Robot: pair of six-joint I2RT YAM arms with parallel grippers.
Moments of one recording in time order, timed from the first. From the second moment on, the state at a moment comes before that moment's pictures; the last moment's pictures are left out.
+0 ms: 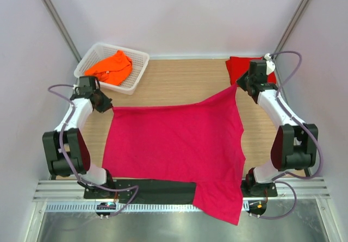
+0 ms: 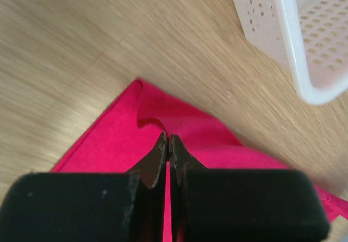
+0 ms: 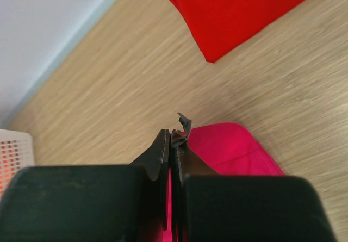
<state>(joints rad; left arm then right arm) 0.14 1.46 1.03 -0.50 0.05 -0.69 0.04 1.49 1.16 -0.23 0.15 0.73</state>
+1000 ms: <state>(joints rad) 0.14 1.69 1.26 -0.58 0.14 -0.52 0.04 1.40 1.28 -0.60 0.15 0.68</state>
